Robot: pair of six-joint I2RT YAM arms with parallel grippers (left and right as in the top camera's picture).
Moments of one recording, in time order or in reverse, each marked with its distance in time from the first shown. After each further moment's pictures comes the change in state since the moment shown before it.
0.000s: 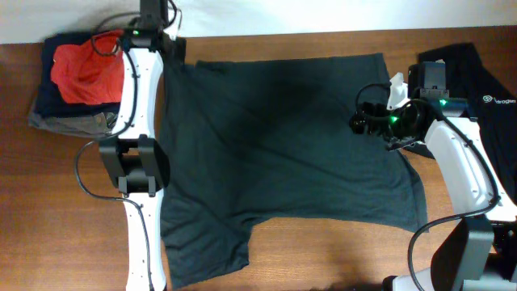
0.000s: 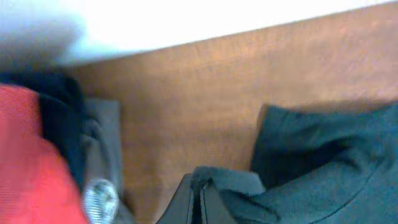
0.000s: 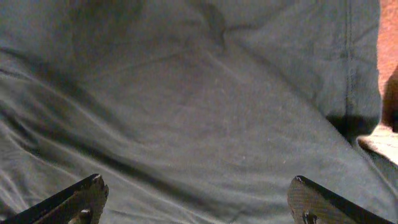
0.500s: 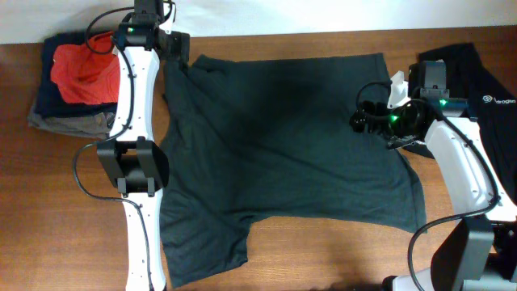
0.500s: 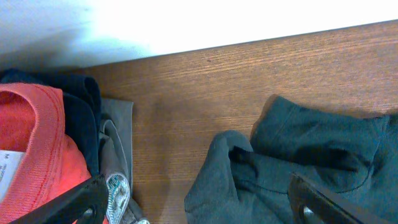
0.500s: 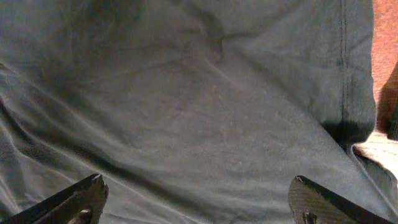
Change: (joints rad) left arm 0.007 0.000 0.030 -0.024 -0.004 -0.032; right arm 0.000 0.000 0.000 0.019 0.005 0.000
